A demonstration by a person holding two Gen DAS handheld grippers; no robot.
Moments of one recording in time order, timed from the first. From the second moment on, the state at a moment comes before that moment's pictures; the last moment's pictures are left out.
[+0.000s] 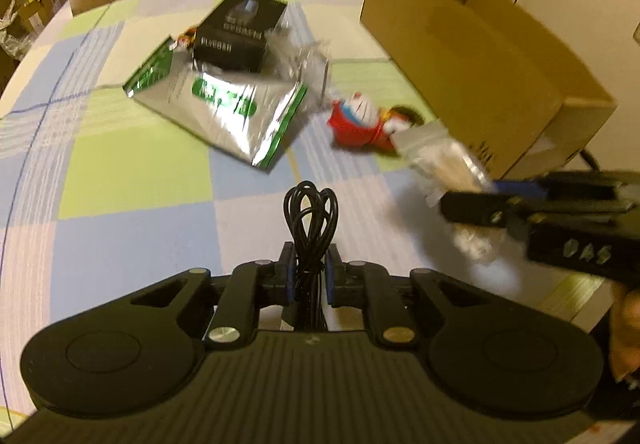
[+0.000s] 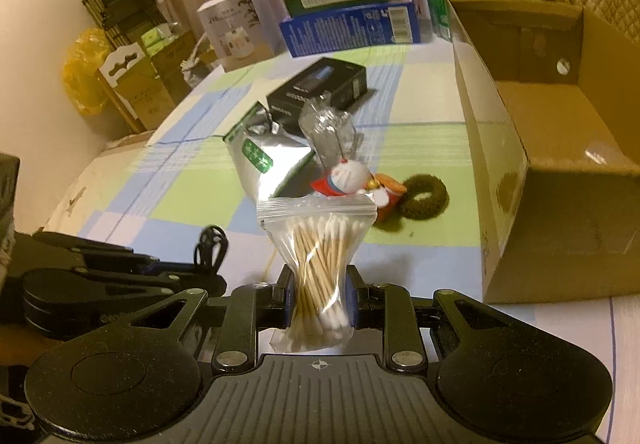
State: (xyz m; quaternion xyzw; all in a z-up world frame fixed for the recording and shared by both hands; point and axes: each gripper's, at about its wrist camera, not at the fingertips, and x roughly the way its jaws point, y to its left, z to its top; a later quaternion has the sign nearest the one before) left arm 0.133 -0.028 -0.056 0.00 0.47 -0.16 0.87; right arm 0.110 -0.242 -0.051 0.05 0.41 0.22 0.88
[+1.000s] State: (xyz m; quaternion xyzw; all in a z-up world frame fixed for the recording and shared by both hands) left arm 0.184 -0.182 0.084 -0.02 0.39 -0.27 0.88; right arm 0.141 -0.418 0.072 0.09 0.33 0.09 0.94
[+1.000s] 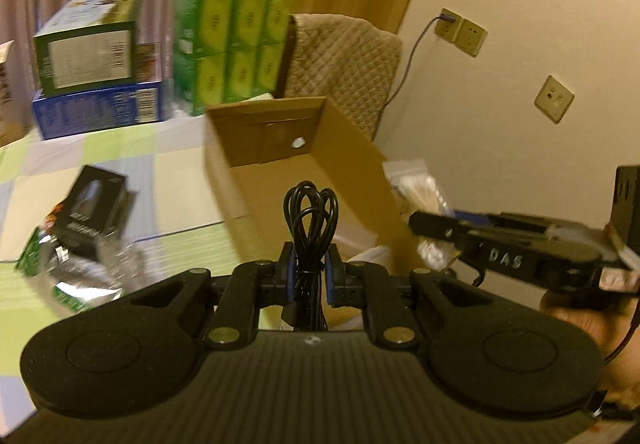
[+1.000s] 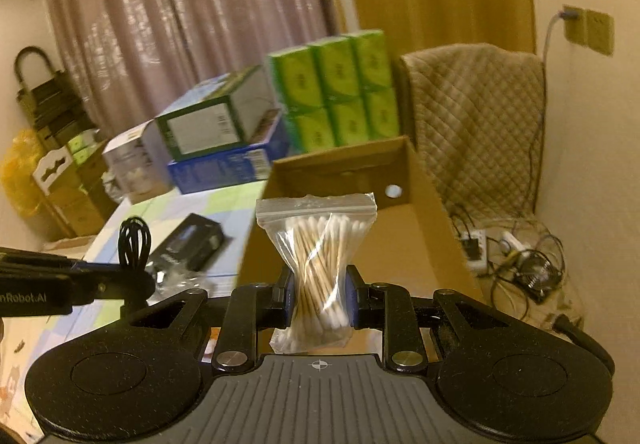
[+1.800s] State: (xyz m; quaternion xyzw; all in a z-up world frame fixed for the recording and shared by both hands) left arm 0.194 -0.187 0.071 -0.01 0.39 -0.24 0.89; right arm 0.147 -0.424 0.056 0.11 0.33 0.09 0.93
